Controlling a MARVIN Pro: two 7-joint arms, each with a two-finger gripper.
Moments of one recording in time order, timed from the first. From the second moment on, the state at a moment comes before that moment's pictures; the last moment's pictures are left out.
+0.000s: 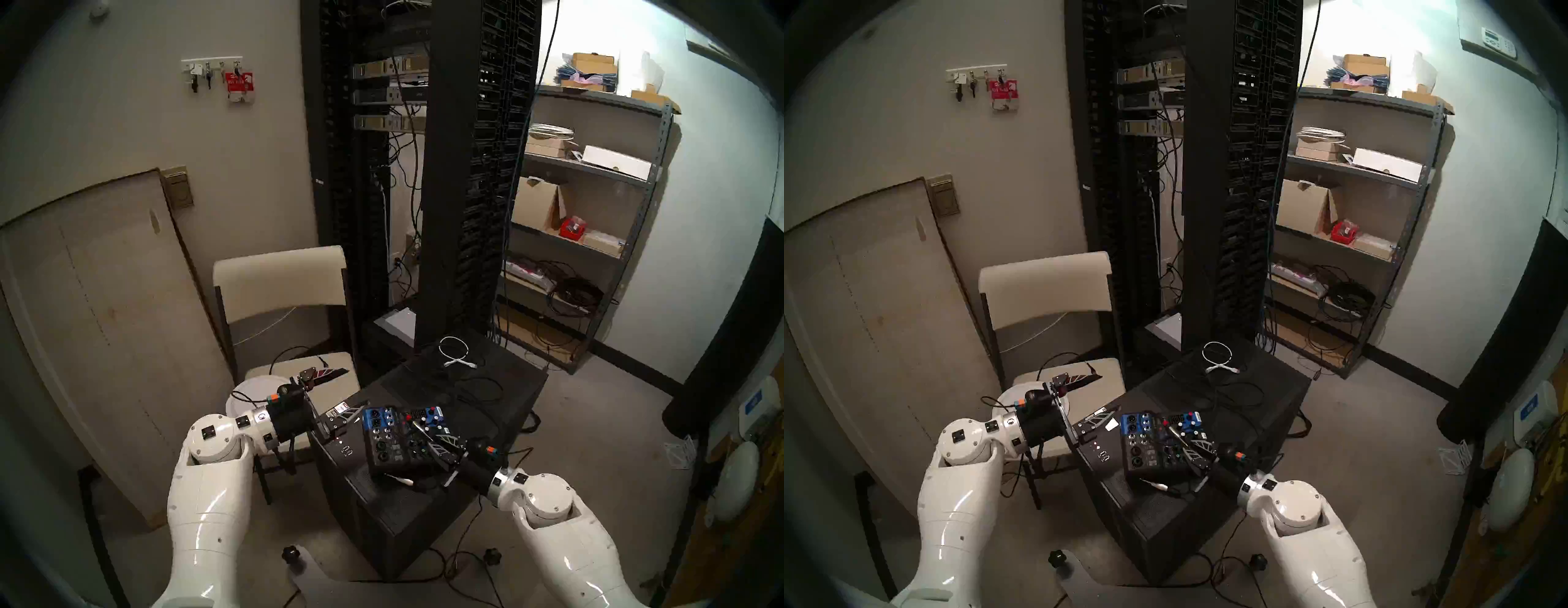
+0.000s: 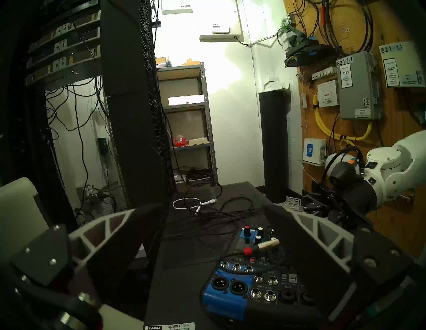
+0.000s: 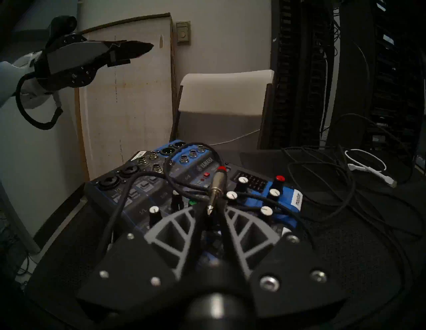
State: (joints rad) left arm 1.50 -1.54 -1.87 -1.36 0.04 -0.26 -1.26; right arm -1.69 -1.36 1.47 -1.33 0.04 -0.19 0.67
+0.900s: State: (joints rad) left arm 1.50 -1.54 -1.88 -1.36 0.04 -0.26 -1.27; right arm -1.70 -1.36 1.48 -1.36 0.04 -0.19 0.68
